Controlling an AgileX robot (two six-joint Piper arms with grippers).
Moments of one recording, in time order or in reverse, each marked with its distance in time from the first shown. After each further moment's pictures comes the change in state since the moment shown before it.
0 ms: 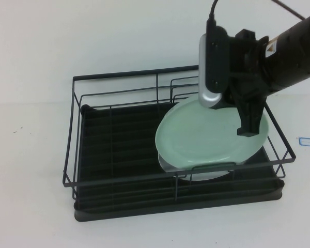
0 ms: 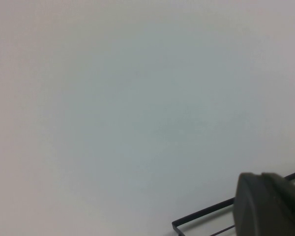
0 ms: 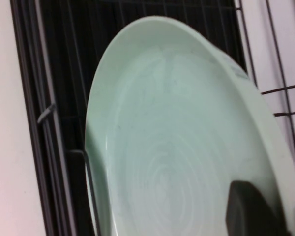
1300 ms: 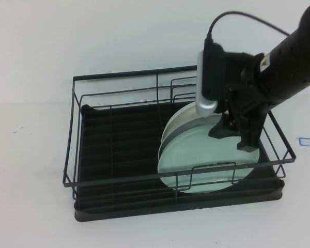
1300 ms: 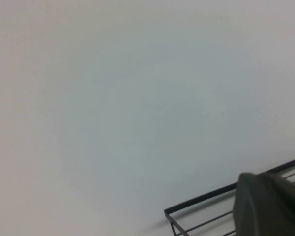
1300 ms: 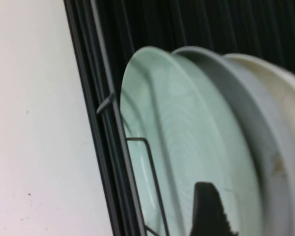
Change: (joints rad) right arm 0.002 0.032 0.000 0.021 0.120 0.098; left arm 0.000 0.000 0.028 0.000 0.004 -0.020
